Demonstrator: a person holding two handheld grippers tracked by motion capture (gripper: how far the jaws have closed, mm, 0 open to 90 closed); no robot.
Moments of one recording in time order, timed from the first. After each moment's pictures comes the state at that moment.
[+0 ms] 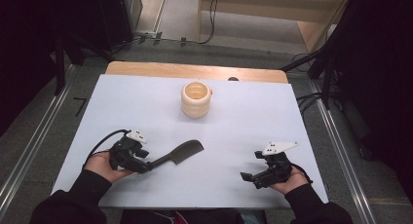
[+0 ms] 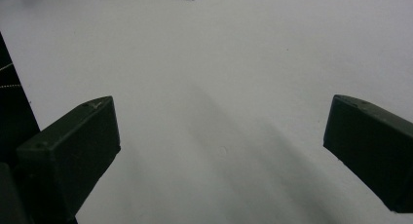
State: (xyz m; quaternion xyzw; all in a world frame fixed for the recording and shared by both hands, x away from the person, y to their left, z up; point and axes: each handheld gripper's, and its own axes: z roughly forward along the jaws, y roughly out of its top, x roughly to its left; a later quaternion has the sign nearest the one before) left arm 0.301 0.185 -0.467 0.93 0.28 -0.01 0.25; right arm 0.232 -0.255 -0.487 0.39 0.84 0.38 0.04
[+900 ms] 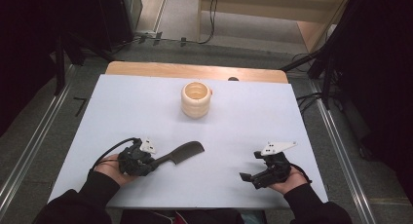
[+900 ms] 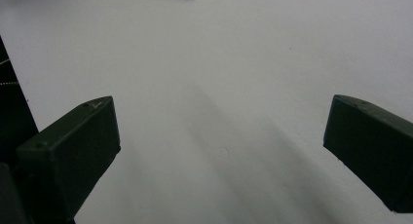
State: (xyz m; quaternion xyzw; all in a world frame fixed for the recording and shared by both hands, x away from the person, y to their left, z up) left arm 0.285 0.166 -0.480 0.94 0.26 0.06 0.21; right arm 0.233 -0.253 -0.488 0.39 0.84 0.38 0.04
